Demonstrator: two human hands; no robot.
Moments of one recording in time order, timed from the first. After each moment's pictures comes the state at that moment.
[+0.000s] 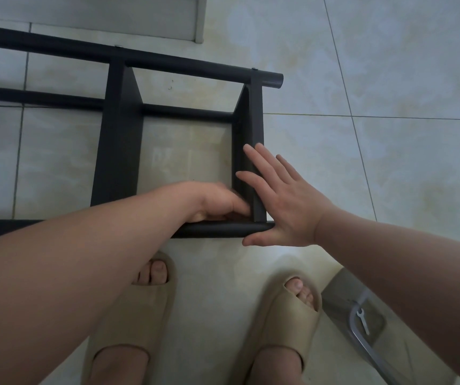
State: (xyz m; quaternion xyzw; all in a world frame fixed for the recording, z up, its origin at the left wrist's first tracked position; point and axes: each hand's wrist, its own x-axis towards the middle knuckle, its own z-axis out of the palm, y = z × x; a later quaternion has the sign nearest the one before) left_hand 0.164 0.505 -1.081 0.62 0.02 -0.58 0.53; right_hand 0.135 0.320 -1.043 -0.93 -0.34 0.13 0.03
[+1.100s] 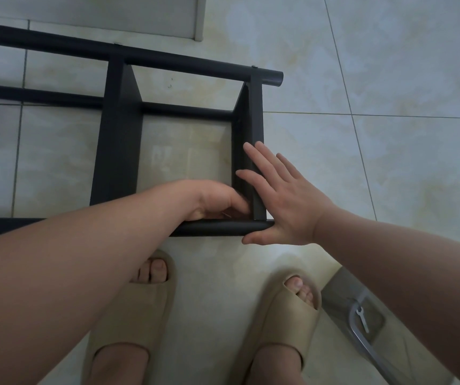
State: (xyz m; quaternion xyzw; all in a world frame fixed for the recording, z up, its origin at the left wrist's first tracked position) left_hand 0.164 0.506 -1.089 0.56 0.05 -0.61 0.55; right_hand 0.134 0.321 -1.041 -0.93 -0.33 0.14 0.03
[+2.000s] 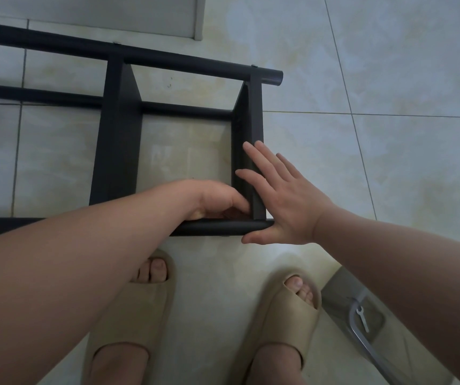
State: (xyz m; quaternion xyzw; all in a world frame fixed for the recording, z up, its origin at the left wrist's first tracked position) left_hand 0.165 0.504 -1.084 0.59 0.04 -0.62 0.52; right_hand 0.134 0.321 -1.040 -0.93 -0.33 0.14 0.02
